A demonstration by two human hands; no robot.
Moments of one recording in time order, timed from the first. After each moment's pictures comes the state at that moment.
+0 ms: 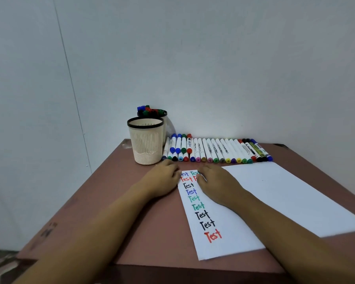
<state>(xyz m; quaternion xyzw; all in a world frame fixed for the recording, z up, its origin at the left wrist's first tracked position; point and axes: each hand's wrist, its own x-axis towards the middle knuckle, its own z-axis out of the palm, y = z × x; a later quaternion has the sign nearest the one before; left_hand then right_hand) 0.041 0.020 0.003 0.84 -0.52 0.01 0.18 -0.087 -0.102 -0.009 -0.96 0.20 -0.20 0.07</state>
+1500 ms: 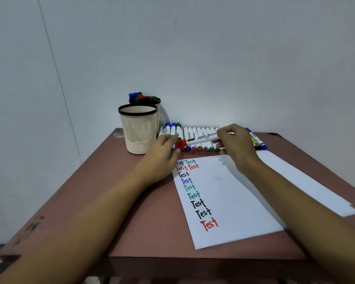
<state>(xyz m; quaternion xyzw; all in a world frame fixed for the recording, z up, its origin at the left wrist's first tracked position) 0.035 0.018 0.006 0.77 -0.54 0.11 0.33 -0.099 -0.116 0.046 -0.70 0.30 -0.40 0.51</state>
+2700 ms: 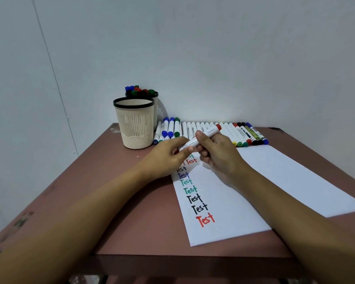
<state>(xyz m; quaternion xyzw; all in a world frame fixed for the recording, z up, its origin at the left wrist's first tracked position) 0.014 0.016 0.012 0.71 -0.58 0.00 0.40 -0.098 -0.089 0.020 -0.70 0.14 -0.29 0.64</state>
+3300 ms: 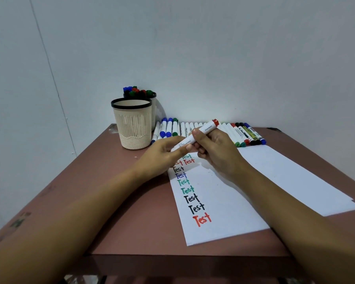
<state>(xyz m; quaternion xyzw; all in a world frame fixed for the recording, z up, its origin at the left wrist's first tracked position) 0.010 0.021 0.017 0.65 -0.56 -0.11 0.49 -0.103 -0.091 0.026 -0.72 0.07 -0.31 0.62</state>
